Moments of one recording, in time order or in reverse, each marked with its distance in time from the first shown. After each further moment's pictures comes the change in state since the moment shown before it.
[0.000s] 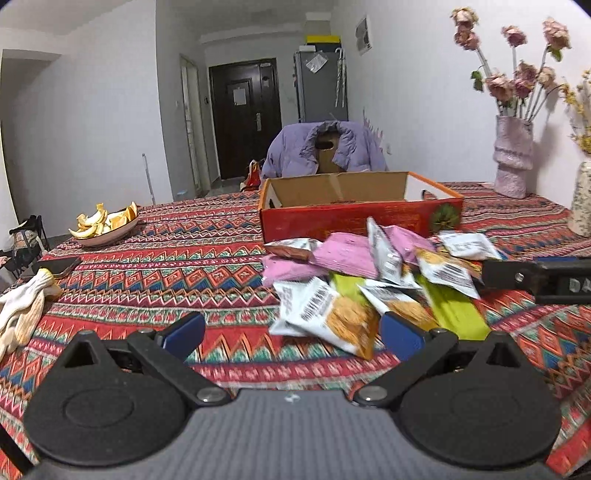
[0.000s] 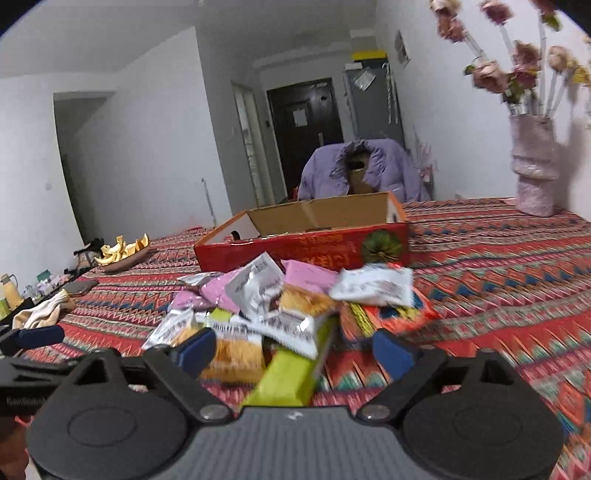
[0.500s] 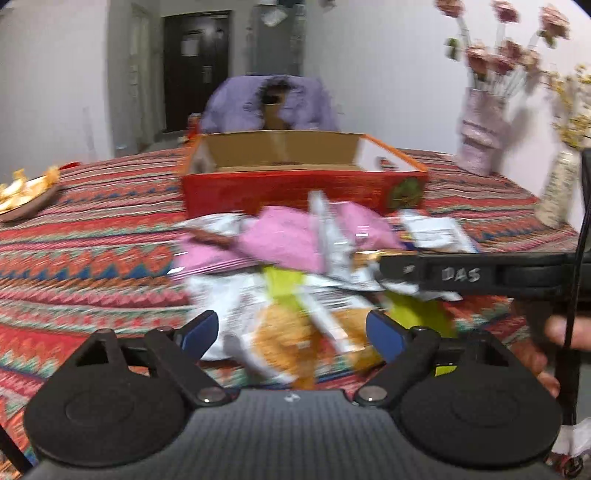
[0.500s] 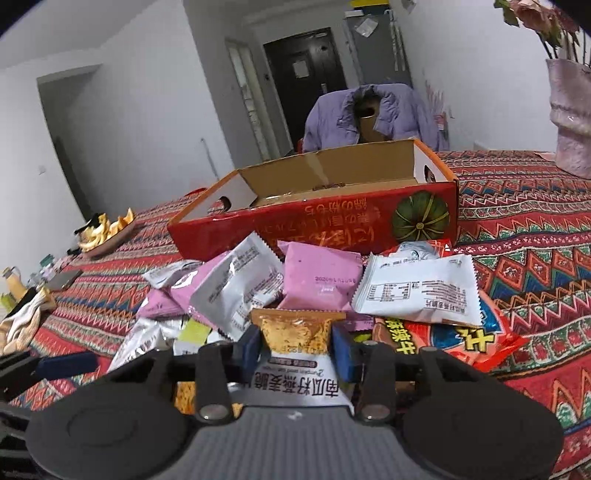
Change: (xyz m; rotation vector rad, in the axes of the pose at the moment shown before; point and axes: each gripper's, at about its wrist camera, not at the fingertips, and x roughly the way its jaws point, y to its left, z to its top) left arm 0.069 -0.024 0.021 -0.008 0.153 -0.246; right arm 0.084 -0.013 0.018 0.043 0.163 0.050
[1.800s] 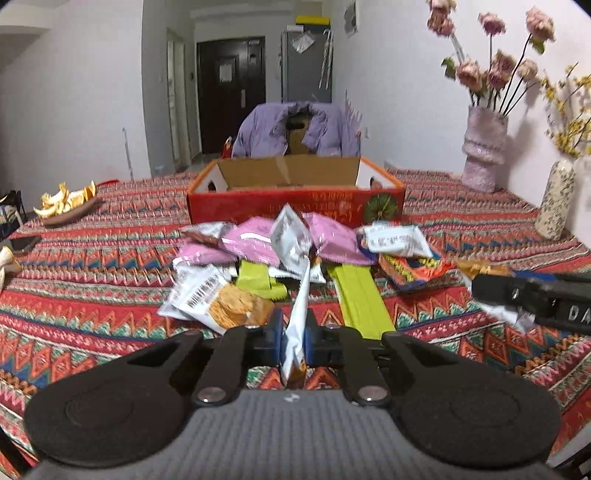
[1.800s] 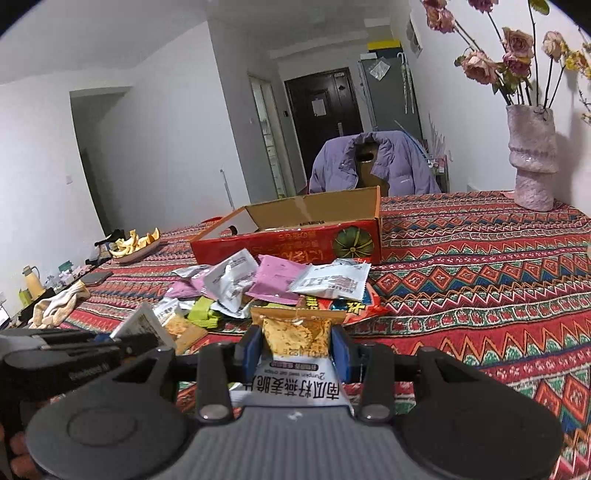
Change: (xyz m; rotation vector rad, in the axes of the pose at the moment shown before) left arm -0.070 -0.078 -0.022 -0.036 -0.096 0.170; right arm -0.144 -0.043 -0.047 -0.049 -0.149 0.019
